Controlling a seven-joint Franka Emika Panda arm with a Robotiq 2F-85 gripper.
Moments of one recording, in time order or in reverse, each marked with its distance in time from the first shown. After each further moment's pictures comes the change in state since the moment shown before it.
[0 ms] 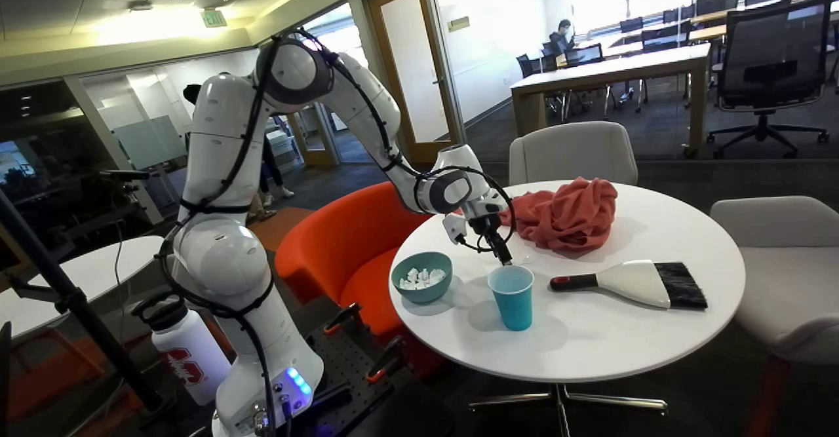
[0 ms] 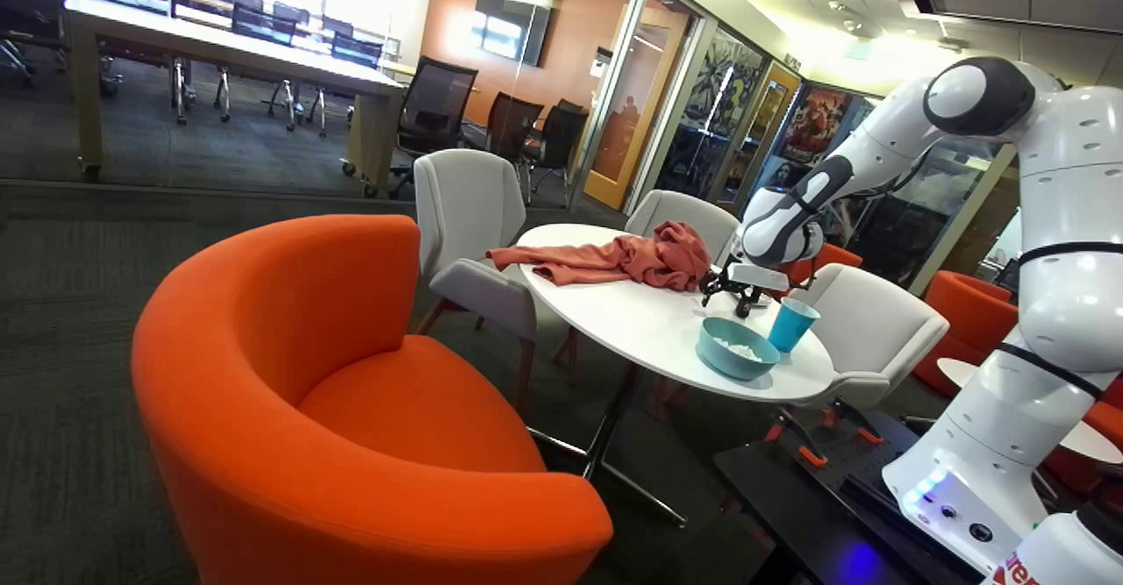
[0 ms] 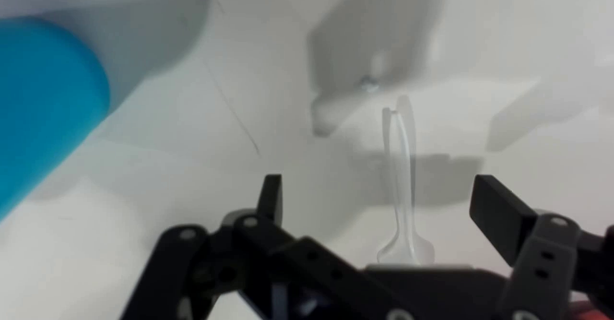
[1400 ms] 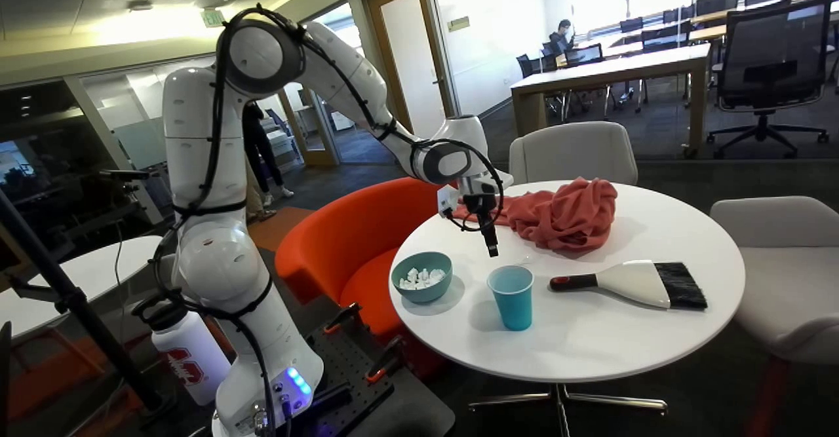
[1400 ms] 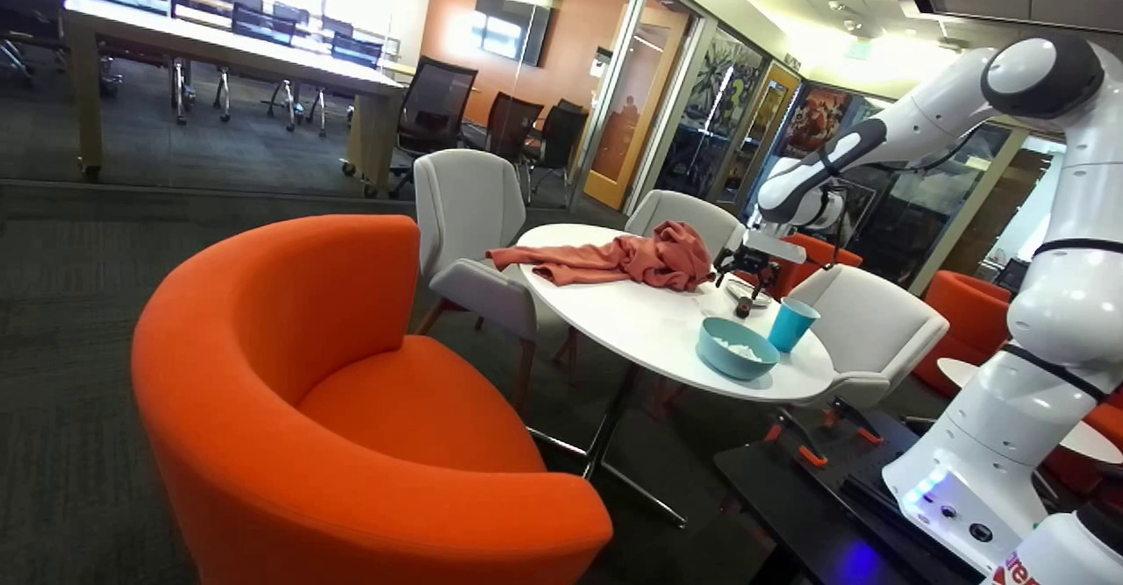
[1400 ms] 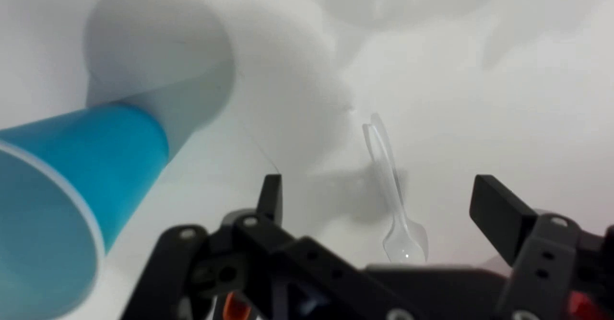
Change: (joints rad) arm -0.159 -0.185 0.142 -0.002 0.123 -0.289 -0.015
